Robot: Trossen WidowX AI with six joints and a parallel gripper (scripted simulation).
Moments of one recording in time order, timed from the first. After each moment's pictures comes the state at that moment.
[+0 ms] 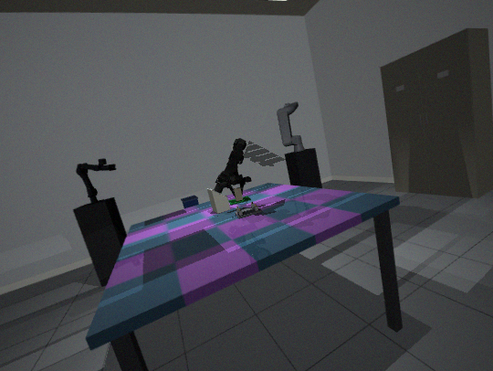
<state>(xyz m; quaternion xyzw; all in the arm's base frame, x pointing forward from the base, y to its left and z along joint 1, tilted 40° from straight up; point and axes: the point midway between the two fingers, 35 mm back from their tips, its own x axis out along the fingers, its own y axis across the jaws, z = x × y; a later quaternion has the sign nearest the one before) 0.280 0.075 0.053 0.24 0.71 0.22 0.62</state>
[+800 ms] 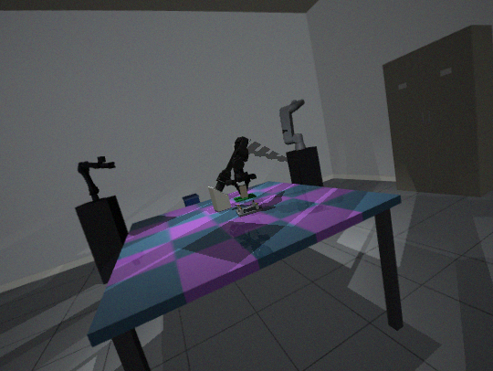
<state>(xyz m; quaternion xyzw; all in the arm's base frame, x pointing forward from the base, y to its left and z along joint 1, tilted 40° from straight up) 0.277 0.097 0.070 0.24 0.71 0.23 0.62</state>
